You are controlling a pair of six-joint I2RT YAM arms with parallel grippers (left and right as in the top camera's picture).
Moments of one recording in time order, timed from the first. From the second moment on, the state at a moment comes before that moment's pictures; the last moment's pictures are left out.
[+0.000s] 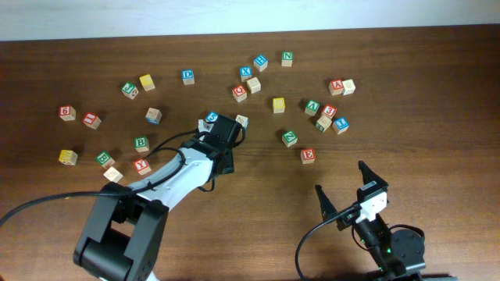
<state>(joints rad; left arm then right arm) -0.49 1.79 1.02 -0.52 -0.26 -0.53 0.16 0.01 0.01 -0.05 -0.26 -0.05</state>
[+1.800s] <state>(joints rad) -0.10 1.76 1.02 -0.61 0.03 -0.13 0.16 0.01 0.01 -0.05 -0.26 -0.05</state>
